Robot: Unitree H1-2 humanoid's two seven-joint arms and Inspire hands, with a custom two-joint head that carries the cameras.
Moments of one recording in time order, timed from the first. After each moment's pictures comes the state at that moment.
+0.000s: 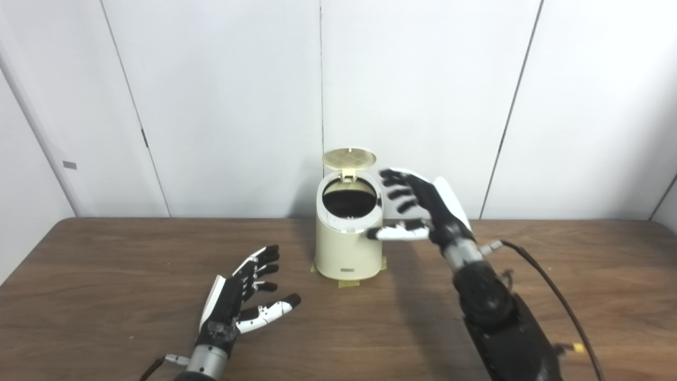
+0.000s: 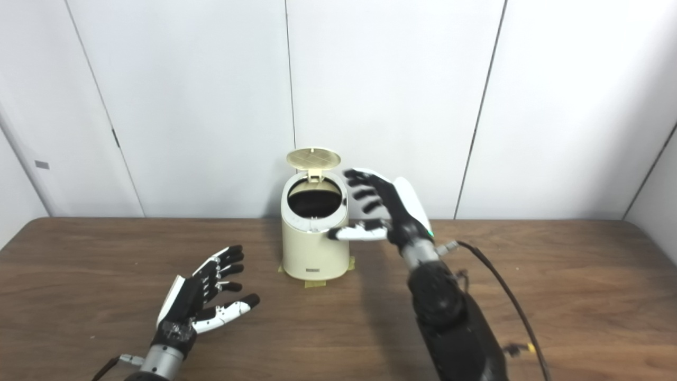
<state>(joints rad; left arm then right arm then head) -0.18 0.14 -0.03 0.13 0.08 -0.14 -0.05 -0.55 -0.13 0.12 0.25 -0.36 0.02 -0.08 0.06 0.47</state>
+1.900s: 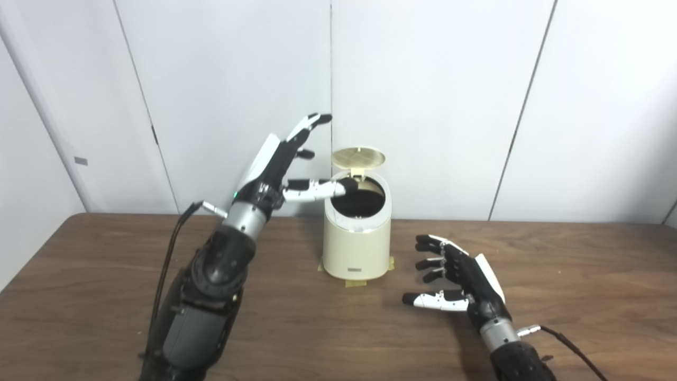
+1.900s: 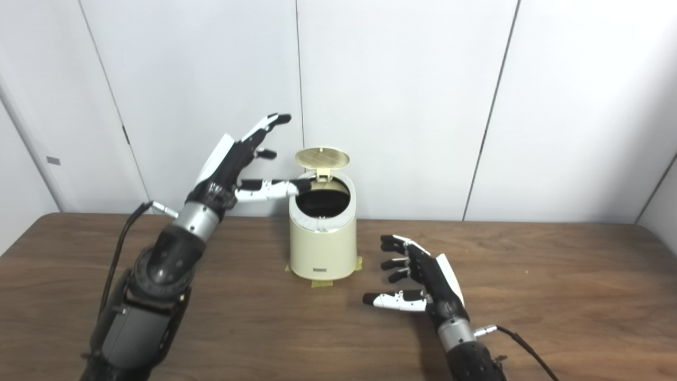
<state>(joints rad) -0.67 0.22 -0.14 -0.01 0.34 0.18 -0.14 -0.33 -0.11 0.06 0.25 -0.16 -0.09 0.00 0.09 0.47</state>
